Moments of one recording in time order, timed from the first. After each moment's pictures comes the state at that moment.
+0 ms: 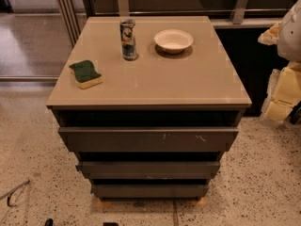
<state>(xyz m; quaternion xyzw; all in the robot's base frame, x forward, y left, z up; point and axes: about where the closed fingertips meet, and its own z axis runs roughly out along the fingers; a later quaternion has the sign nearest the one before) 0.438 -0.217 0.976 -0.60 0.78 -0.03 0.16</state>
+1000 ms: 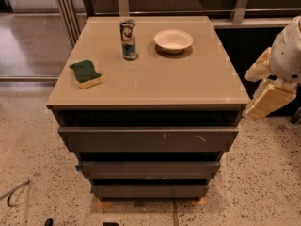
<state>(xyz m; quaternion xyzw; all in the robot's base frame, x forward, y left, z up) 0.438 -0.212 0.944 -0.60 0.78 -0.01 0.17</state>
